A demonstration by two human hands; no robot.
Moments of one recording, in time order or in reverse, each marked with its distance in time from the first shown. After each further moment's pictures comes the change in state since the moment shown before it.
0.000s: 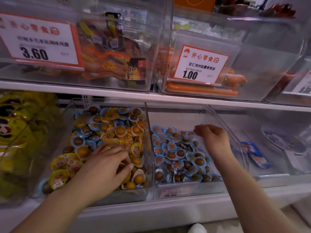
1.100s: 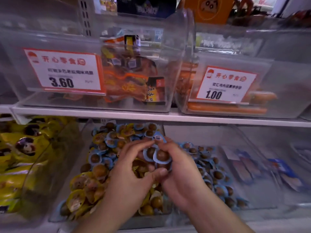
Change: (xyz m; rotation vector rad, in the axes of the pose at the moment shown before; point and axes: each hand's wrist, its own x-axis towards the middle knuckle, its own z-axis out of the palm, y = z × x) left_hand 0.020 0.029 -0.001 -0.749 0.544 -0.074; right_hand -0.095 -0.088 0.101 0.993 -0.579 0.473
